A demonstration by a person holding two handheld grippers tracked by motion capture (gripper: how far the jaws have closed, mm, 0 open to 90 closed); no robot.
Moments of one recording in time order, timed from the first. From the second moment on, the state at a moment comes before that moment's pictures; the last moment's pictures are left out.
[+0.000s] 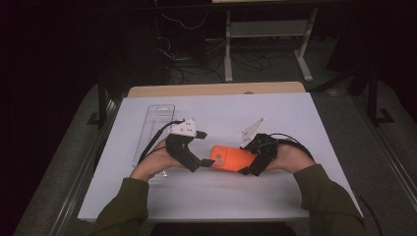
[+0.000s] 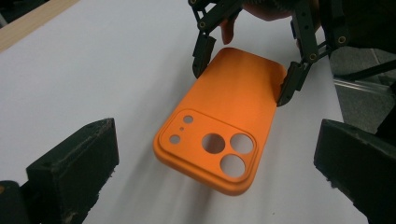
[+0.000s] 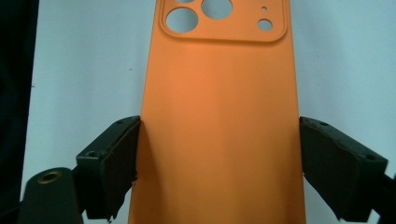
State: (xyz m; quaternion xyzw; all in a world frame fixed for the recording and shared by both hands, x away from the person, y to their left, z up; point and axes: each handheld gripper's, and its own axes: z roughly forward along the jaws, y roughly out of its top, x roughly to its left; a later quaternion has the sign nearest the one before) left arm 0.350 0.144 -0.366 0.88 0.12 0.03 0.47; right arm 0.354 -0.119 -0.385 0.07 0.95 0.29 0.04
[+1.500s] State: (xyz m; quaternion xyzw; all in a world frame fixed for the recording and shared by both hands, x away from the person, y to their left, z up) left arm 0.334 0.114 -0.384 0.91 0.05 -0.01 0.41; right arm 0.334 -0.088 -0.380 0.01 0.96 0.29 0.02
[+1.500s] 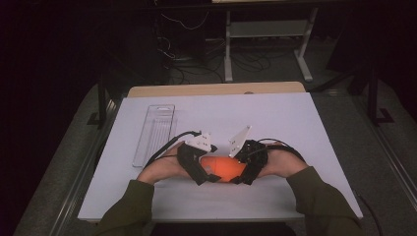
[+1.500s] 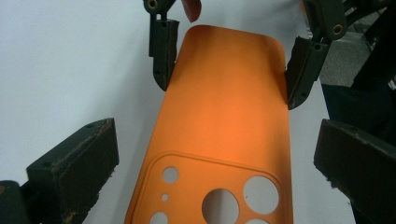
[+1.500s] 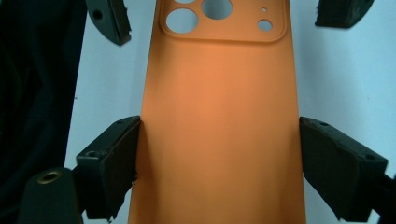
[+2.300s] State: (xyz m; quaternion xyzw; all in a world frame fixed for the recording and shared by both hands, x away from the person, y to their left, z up) left arm 0.327 0.100 -0.395 0.93 0.03 -0.02 0.37; right arm 0.330 -0.084 -0.376 0.00 0.96 0.29 0.02
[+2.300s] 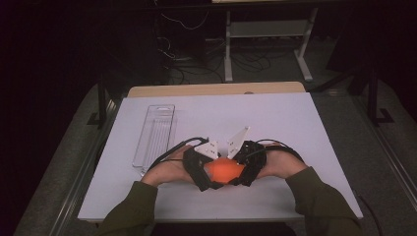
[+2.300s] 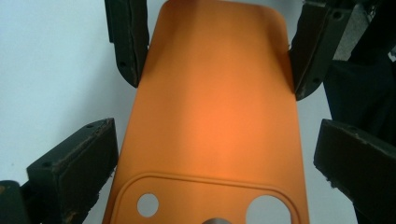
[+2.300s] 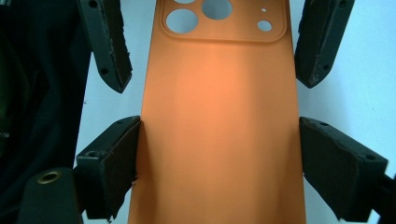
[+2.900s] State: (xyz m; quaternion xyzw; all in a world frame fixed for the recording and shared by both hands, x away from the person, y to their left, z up) left arm 0.326 0.100 -0.397 0.94 0.02 -0.01 0.34; right arm 0.329 -0.083 -0.374 0.00 0.96 0.29 0.02
